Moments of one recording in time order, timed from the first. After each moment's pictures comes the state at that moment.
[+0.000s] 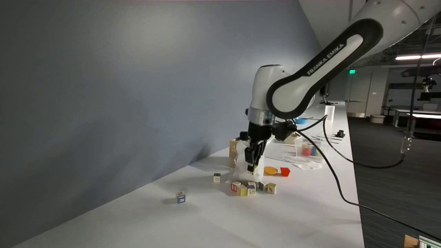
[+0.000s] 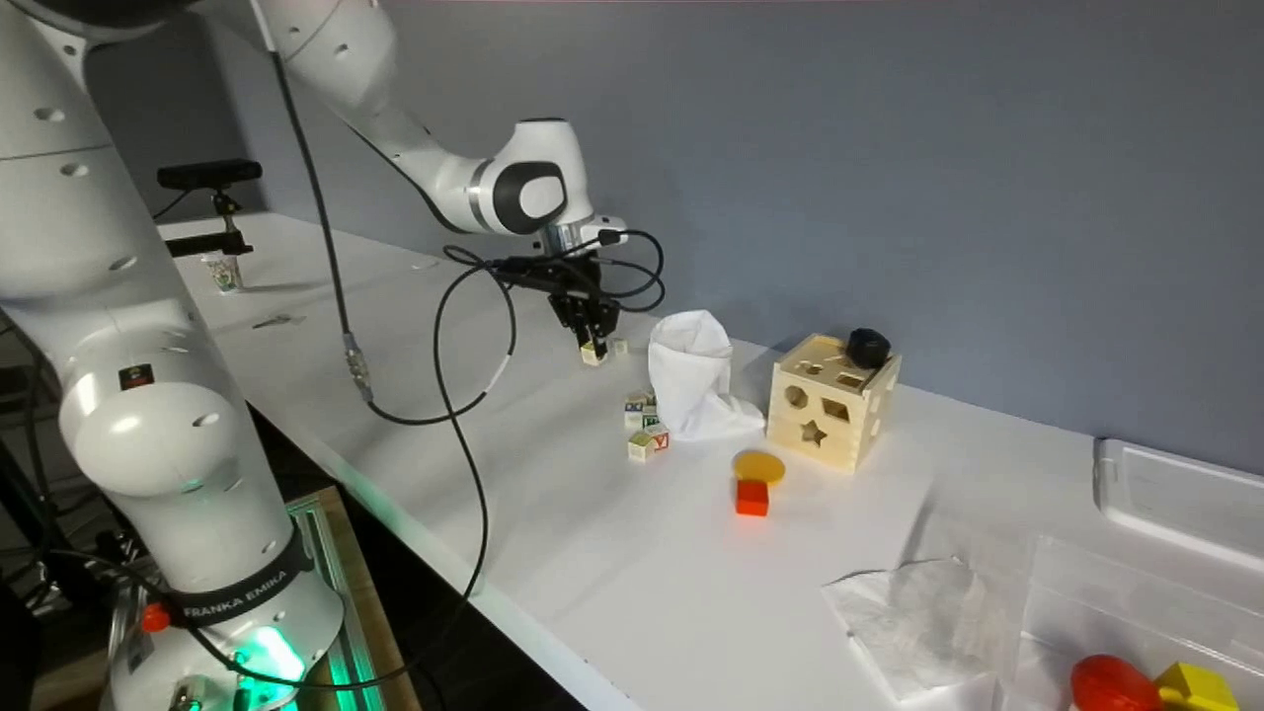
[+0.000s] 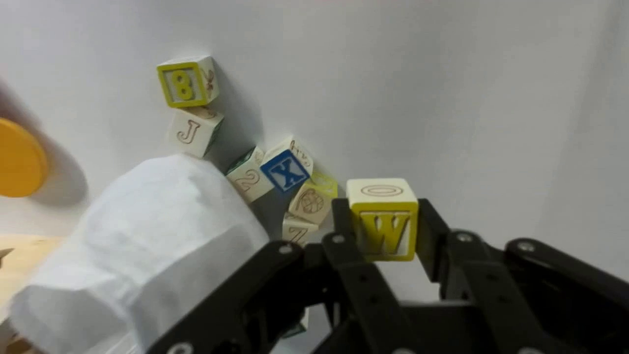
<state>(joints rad) 0.10 -0.09 0.08 -2.41 -0.11 2.49 0.03</state>
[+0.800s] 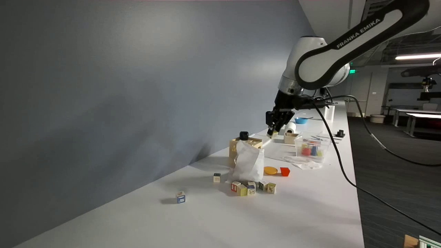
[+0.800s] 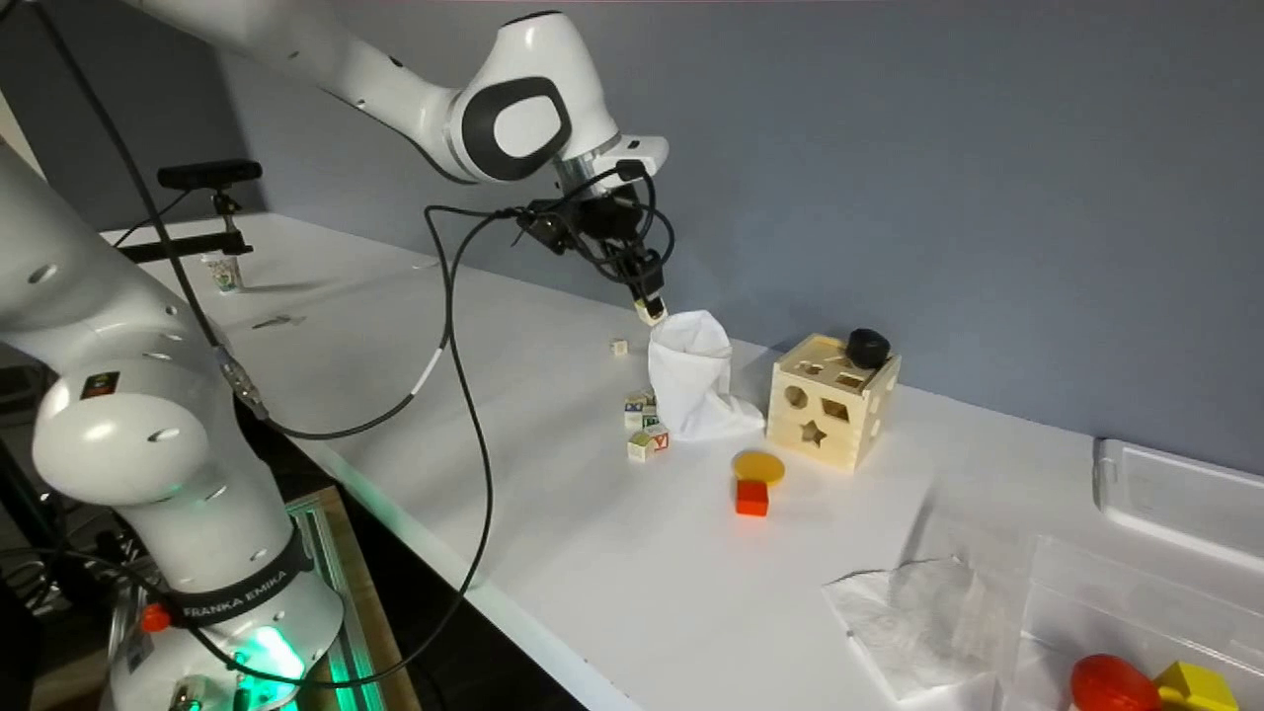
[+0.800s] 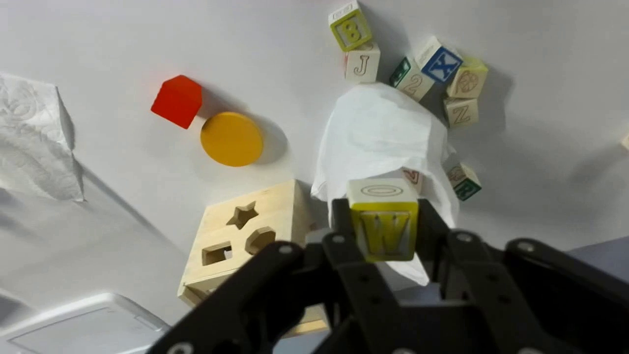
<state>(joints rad) -0.09 -0.35 0.01 -2.47 -0.11 2.51 0.19</state>
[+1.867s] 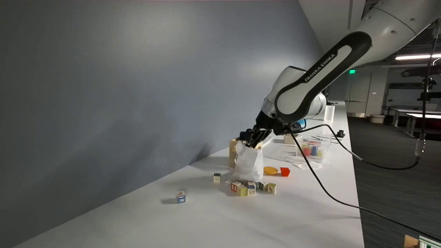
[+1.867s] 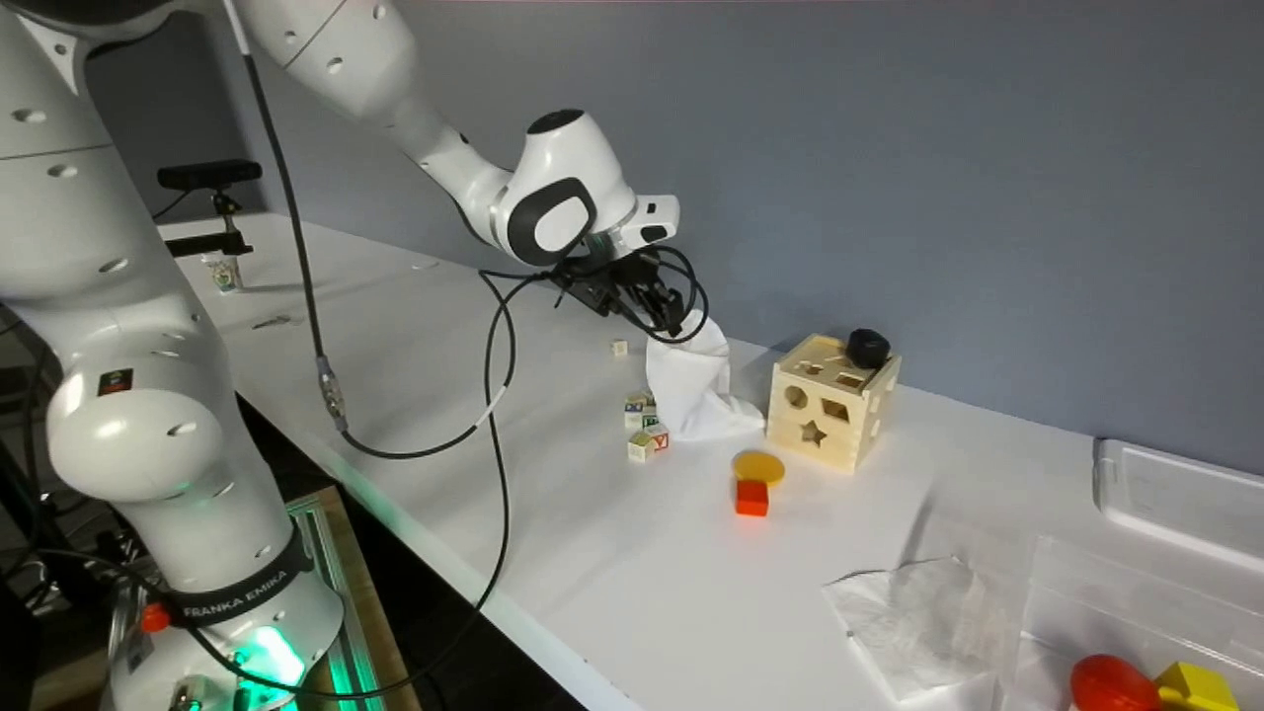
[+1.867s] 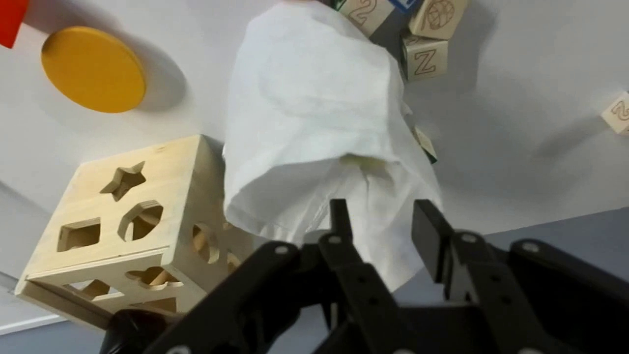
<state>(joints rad) -0.01 -0.07 0.00 -2.46 0.02 2.94 0.05</state>
